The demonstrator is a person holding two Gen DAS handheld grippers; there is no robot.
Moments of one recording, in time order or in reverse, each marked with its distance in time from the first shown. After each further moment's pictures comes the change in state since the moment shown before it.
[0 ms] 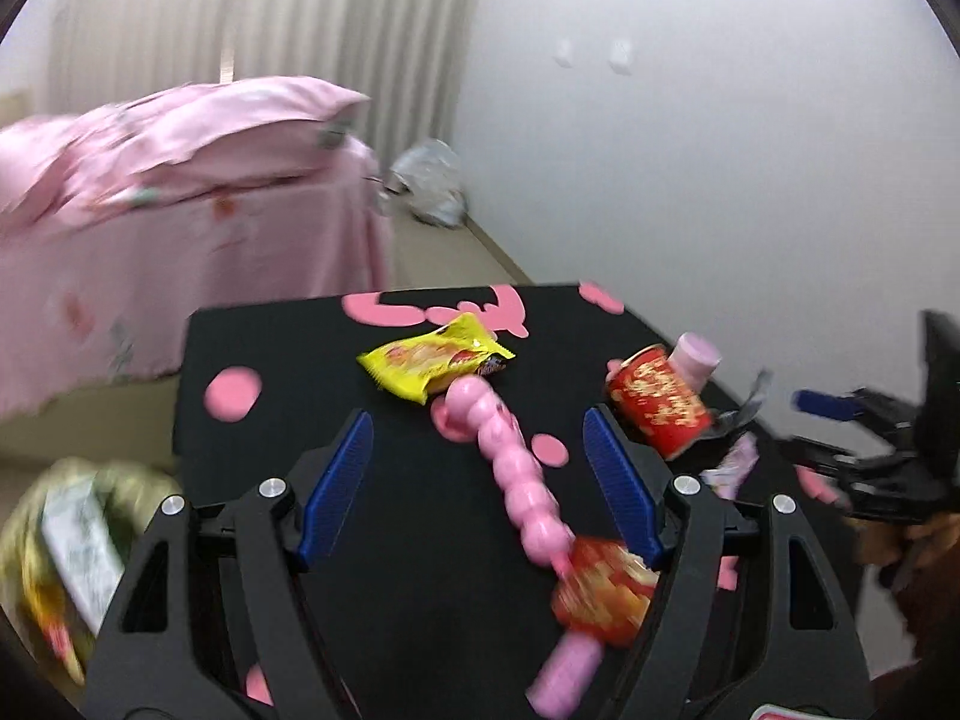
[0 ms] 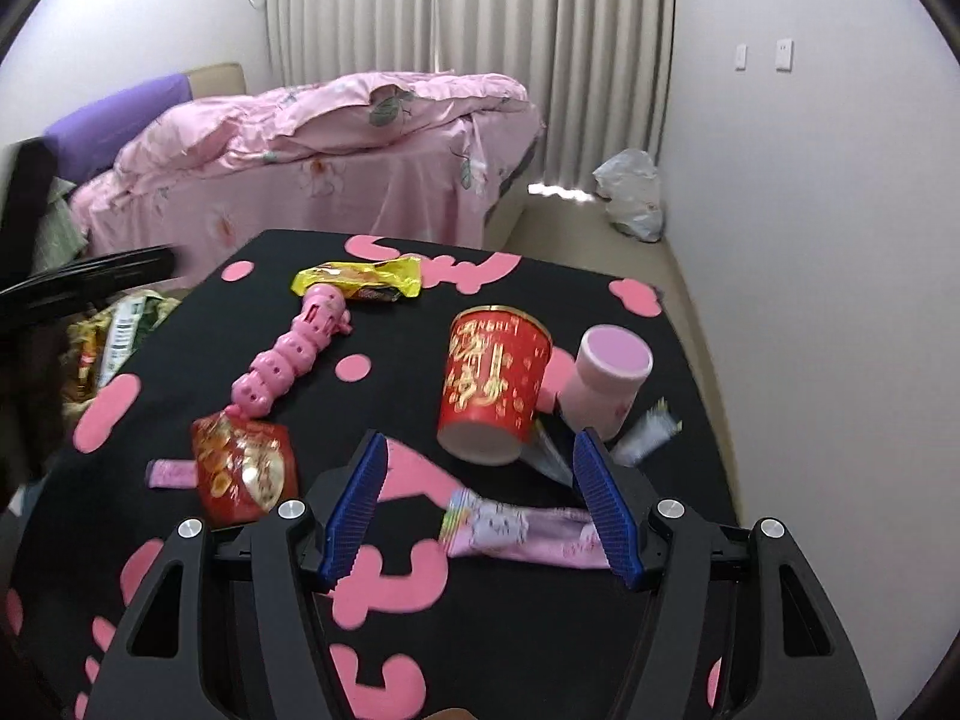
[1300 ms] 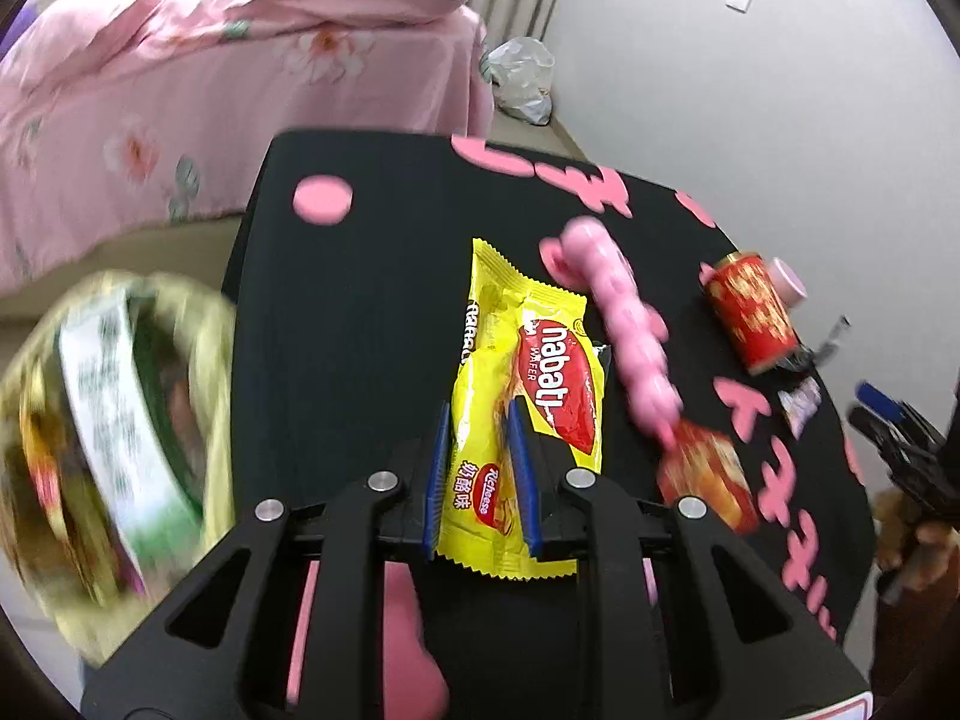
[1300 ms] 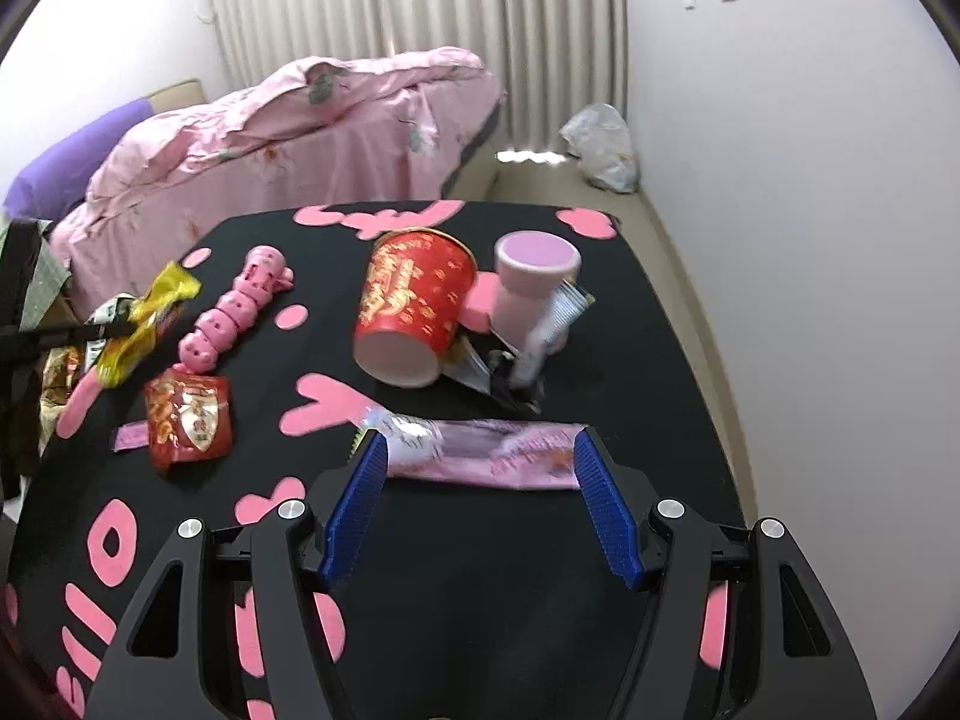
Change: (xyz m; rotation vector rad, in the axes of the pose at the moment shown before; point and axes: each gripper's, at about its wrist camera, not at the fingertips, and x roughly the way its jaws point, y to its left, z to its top) left arm -0.015 0.033 -0.071 -0.247 0.237 0.133; right arm 0.009 -0.042 -0.036 0.115 0.047 -0.023
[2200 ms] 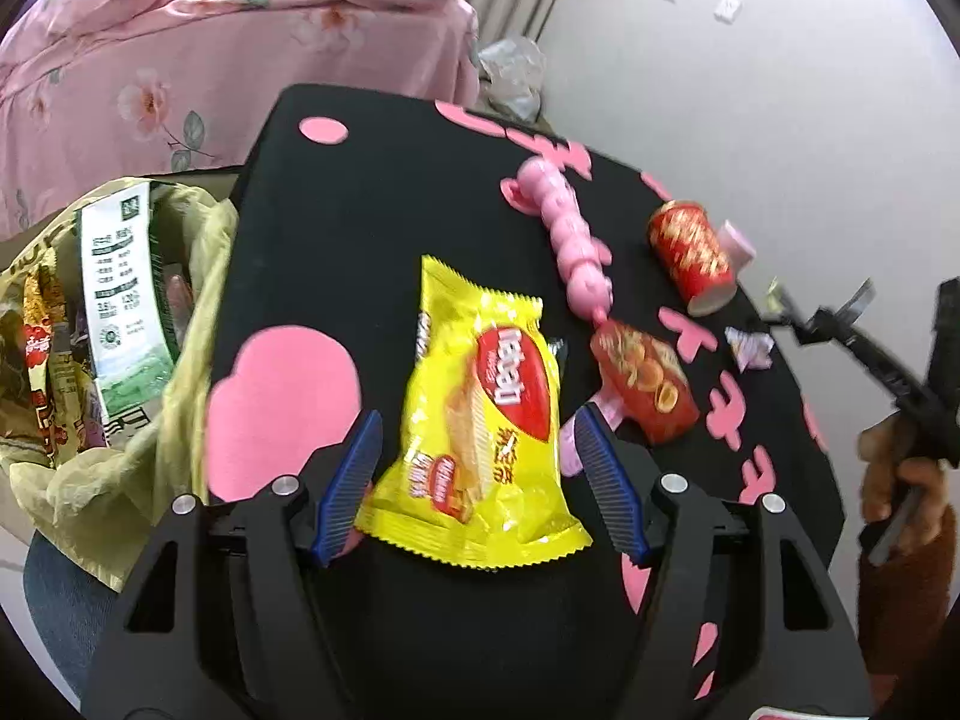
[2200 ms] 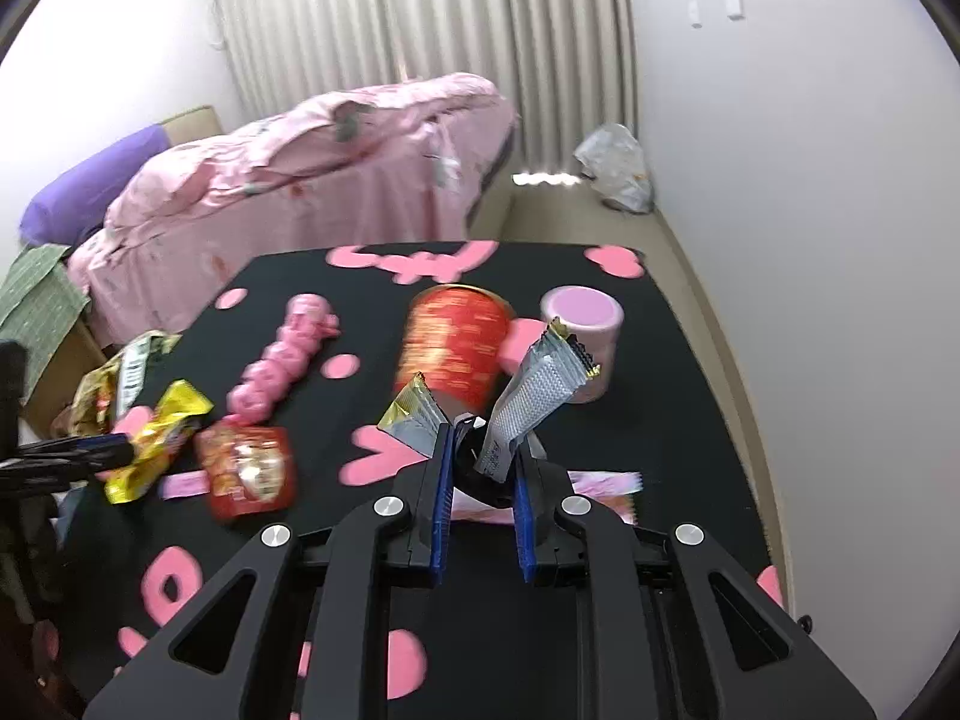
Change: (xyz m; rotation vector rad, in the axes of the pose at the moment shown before) left arm -0.025 -0.016 -0.054 -0.034 0.006 -0.052; right arm -0.024 0.026 0.018 0.015 -0.050 0.057
